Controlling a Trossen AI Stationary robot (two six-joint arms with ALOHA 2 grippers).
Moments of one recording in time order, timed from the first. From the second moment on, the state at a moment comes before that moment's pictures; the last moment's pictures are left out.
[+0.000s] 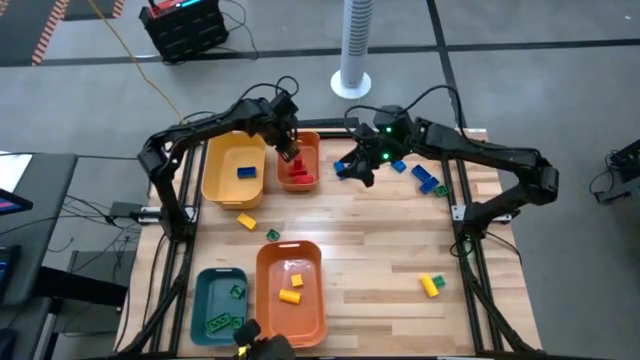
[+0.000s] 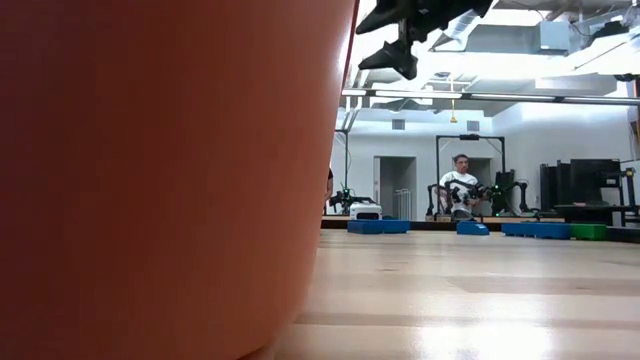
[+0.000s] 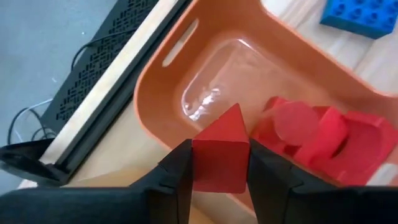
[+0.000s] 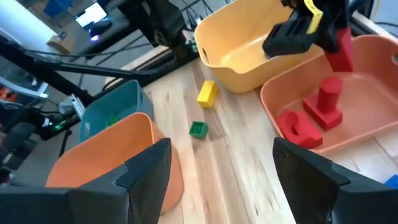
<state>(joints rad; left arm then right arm) 0.66 1.80 1.55 -0.88 -0.10 0.02 -0.37 1.40 1.30 -0.44 -0.40 0.29</state>
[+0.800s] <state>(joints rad) 0.66 1.83 1.55 -0.94 -0.09 0.10 -0.37 1.40 1.30 -0.43 -0.39 0.29</state>
